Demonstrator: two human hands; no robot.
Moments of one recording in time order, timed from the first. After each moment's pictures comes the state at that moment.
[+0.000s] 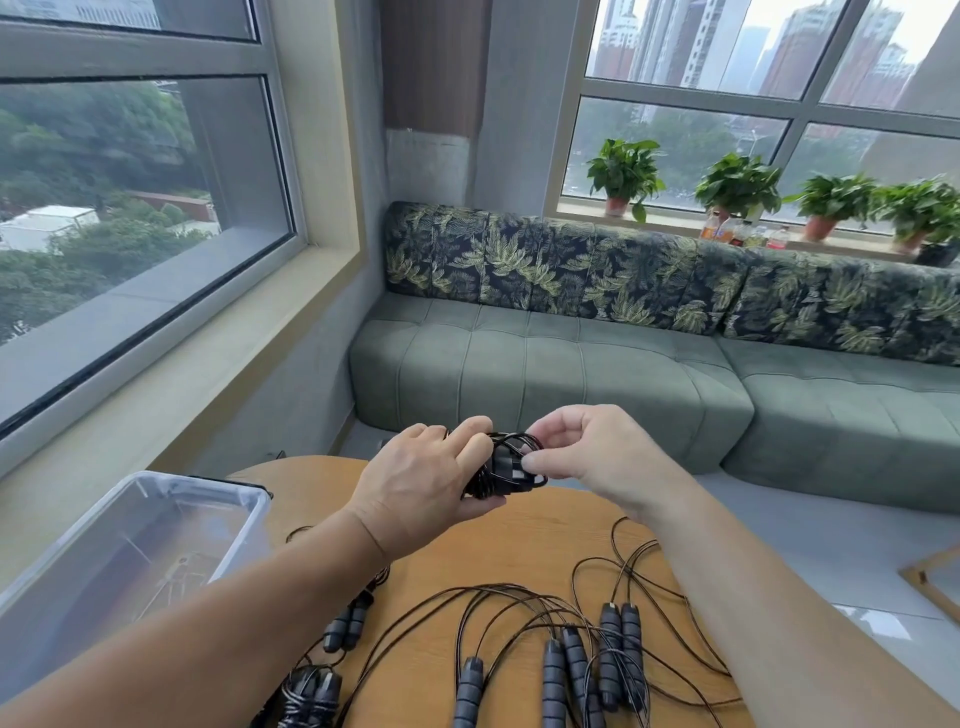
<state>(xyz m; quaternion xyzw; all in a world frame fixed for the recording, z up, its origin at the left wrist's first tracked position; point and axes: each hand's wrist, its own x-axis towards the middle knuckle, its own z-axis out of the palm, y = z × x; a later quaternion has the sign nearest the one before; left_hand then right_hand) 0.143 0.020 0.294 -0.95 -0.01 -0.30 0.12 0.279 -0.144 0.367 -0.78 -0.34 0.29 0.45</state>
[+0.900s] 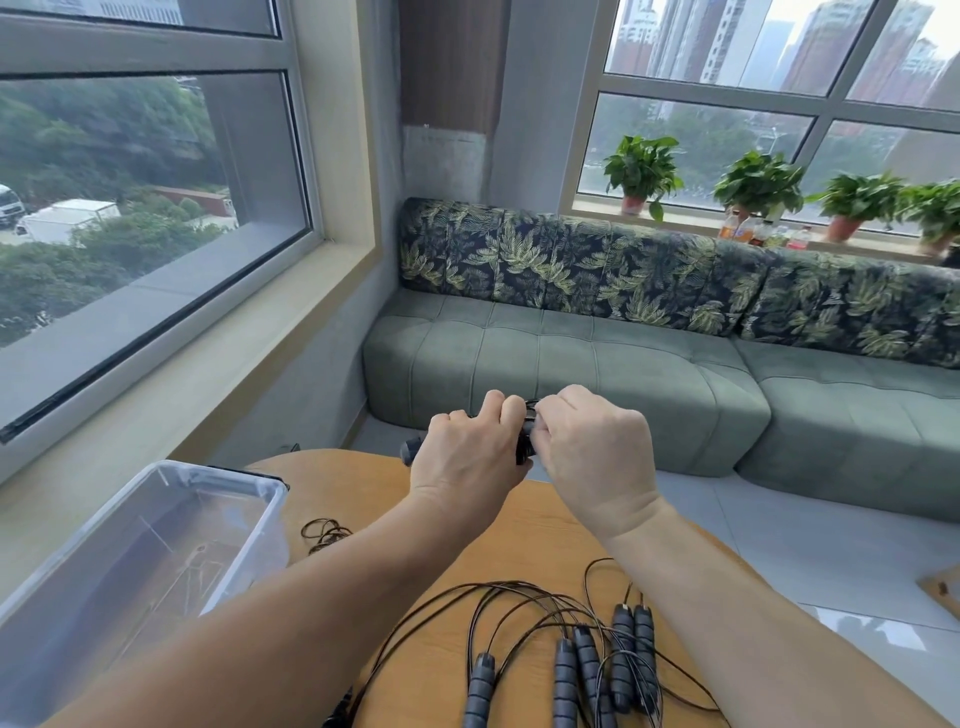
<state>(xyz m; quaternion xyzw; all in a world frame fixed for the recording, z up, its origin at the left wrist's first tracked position) 0.170 -0.006 0.307 -0.93 -0.20 -0.28 0.12 0.269 -0.111 0.336 -0.75 -0.51 -0.39 0.17</state>
